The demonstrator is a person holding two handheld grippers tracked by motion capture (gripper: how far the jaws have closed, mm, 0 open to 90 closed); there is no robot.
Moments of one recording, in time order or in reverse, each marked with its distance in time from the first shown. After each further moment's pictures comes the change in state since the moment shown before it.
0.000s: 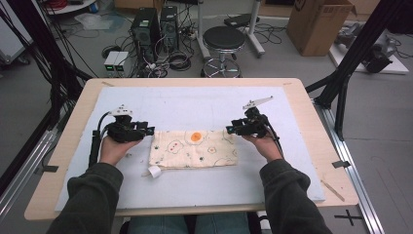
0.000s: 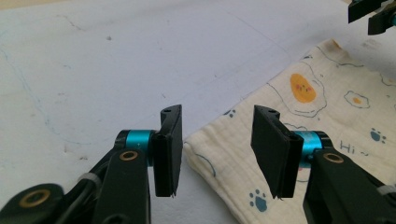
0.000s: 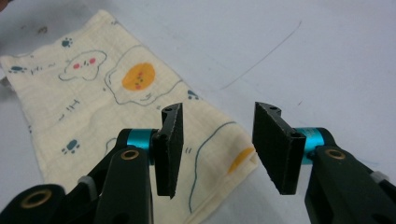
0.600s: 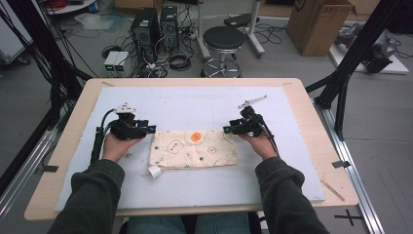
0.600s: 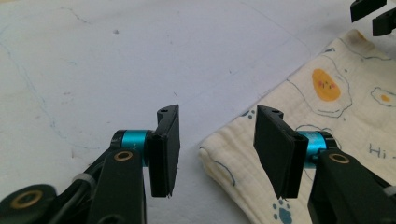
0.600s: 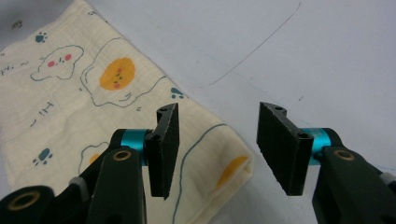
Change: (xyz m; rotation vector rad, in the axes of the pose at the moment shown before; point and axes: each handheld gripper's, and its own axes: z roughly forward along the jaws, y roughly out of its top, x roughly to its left) left arm 0.006 0.001 0.018 0.037 0.028 0.006; right arm -0.008 0.001 0.021 0.049 -0.008 0.038
